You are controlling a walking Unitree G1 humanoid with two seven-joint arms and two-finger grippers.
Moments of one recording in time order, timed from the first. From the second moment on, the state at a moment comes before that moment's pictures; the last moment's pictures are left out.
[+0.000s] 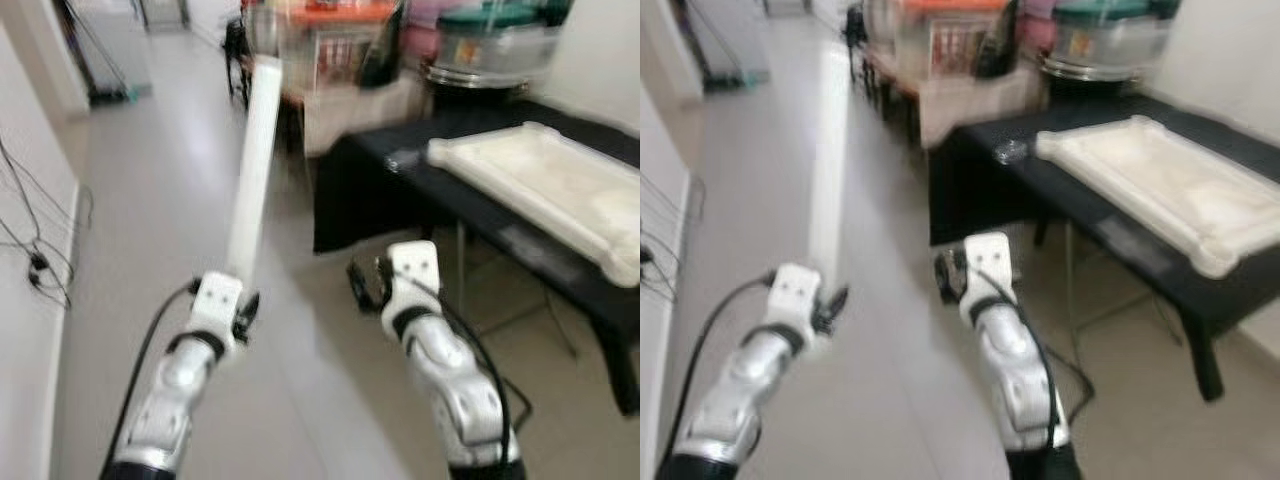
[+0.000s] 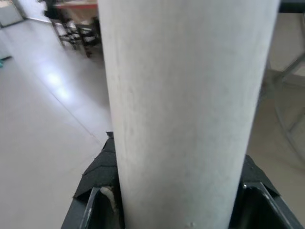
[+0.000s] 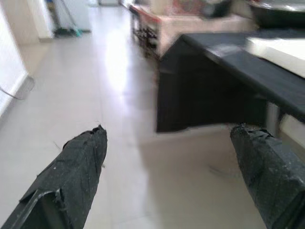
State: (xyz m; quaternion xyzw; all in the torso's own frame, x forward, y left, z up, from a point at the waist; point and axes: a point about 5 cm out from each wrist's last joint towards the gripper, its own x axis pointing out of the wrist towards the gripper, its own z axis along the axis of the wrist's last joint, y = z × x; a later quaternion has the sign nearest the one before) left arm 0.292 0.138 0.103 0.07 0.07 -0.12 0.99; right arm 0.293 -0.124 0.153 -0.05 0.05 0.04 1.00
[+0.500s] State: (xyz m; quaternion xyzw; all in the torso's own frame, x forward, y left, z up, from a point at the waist) left arm 0.295 0.137 0.105 0.07 0.07 -0.11 0.99; right arm 0.296 -0.121 0.156 -0.05 0.04 0.06 1.00
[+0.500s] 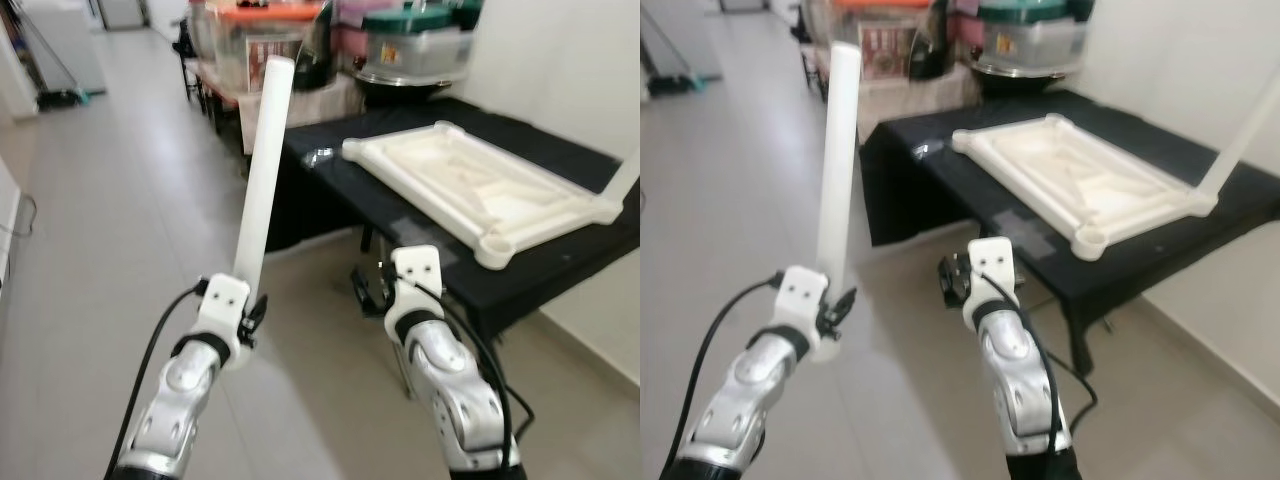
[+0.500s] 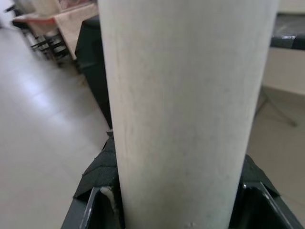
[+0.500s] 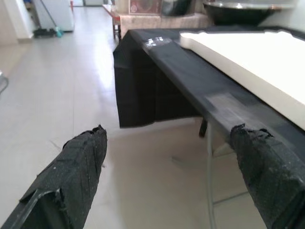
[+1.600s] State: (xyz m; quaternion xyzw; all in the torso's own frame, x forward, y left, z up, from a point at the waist) left arm 0.293 0.116 0.106 0.05 0.05 -0.17 0.98; right arm 0.295 -0.132 0.152 0.01 0.06 0.18 0.98
